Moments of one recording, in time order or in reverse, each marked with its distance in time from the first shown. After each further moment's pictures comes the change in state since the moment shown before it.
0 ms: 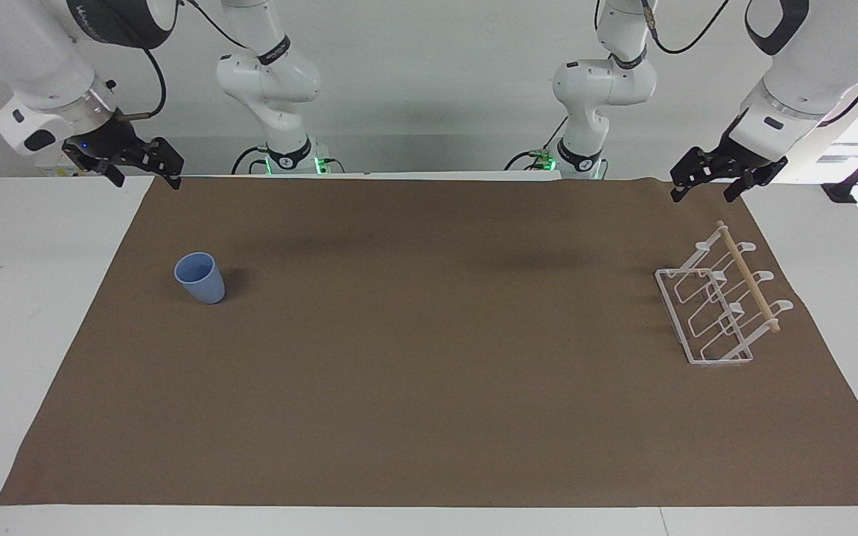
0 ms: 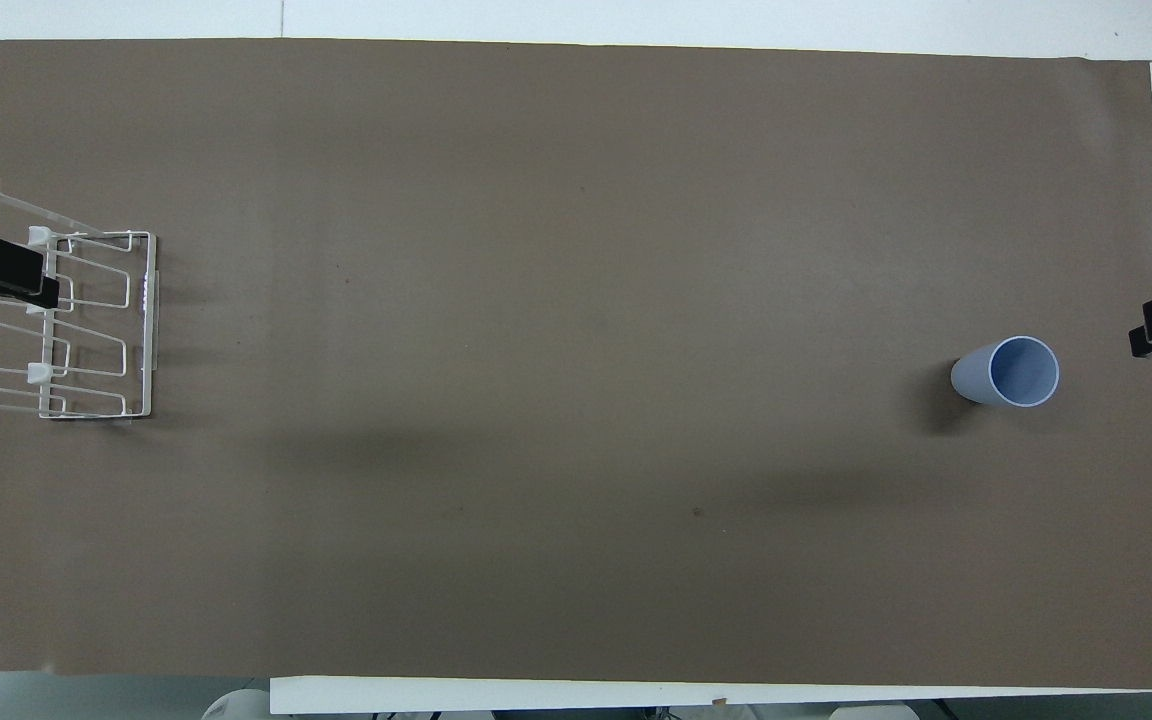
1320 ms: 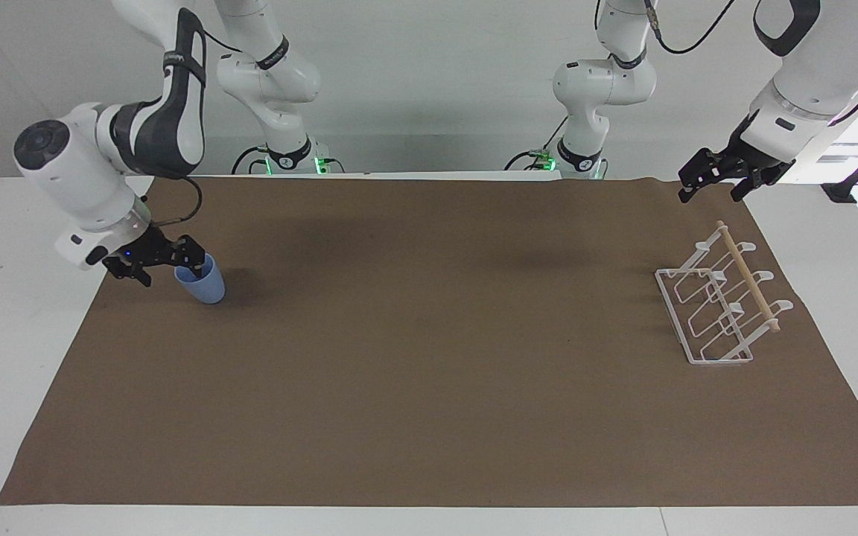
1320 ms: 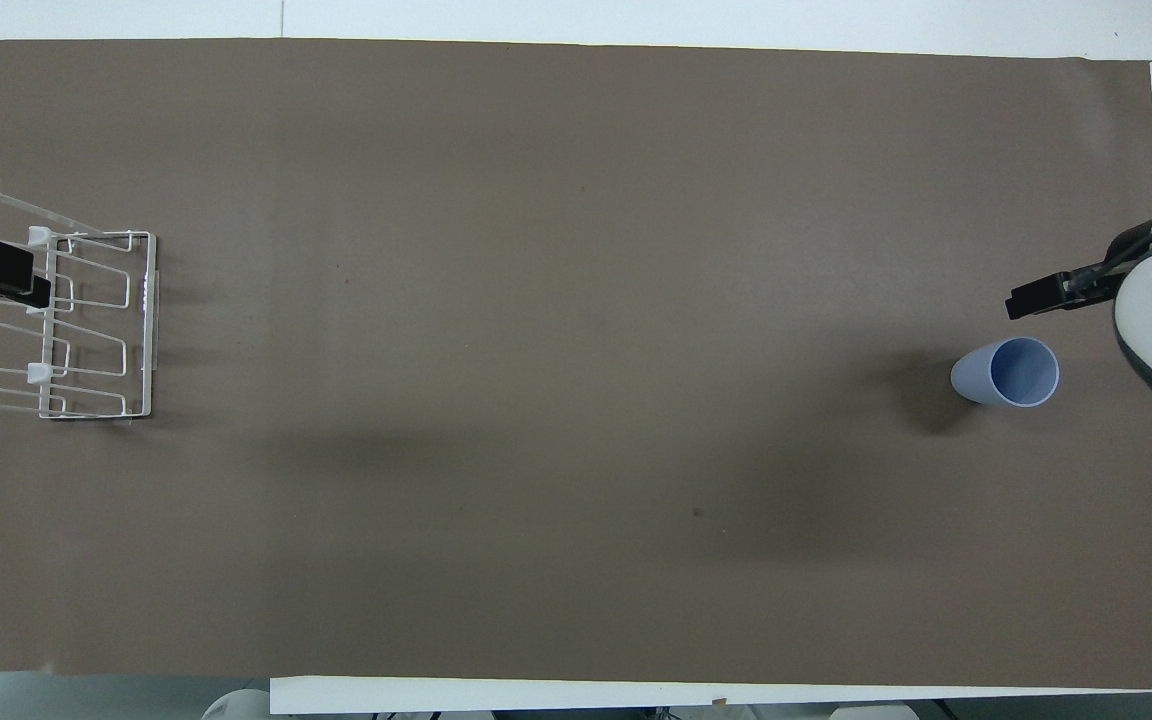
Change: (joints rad) left arm 0.004 0.000 0.002 -0.001 0.000 0.000 0.000; right arm -0.062 0.163 -0.004 -0.371 0.051 0.620 -0.354
